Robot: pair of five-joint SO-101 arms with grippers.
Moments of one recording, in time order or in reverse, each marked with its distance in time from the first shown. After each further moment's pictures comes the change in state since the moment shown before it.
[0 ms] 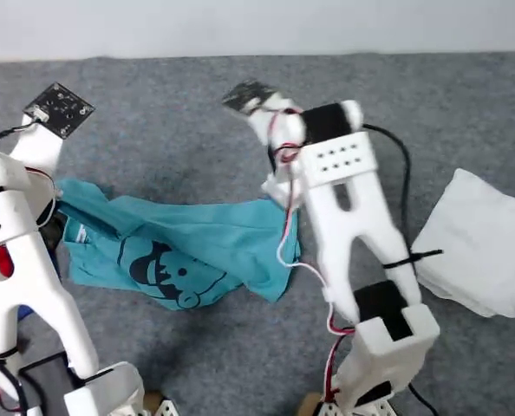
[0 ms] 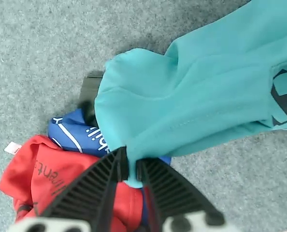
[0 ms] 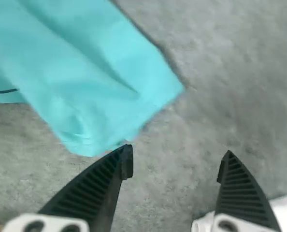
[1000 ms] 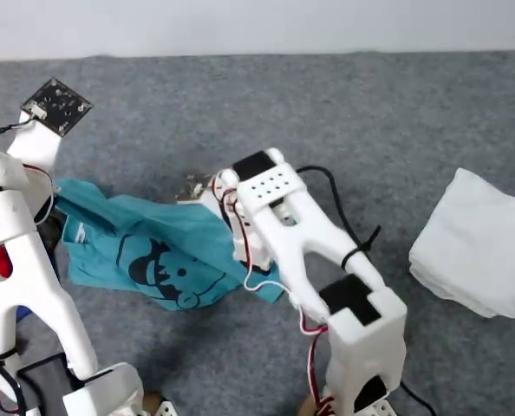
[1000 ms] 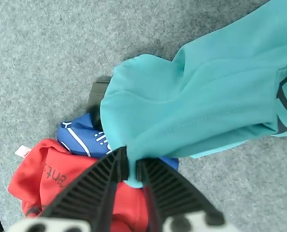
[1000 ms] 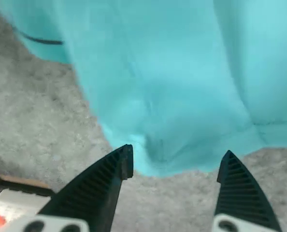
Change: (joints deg) left arm 0.0 0.0 0.0 -2.0 -0.3; right arm -8.6 9.3 19.4 -7.9 7.2
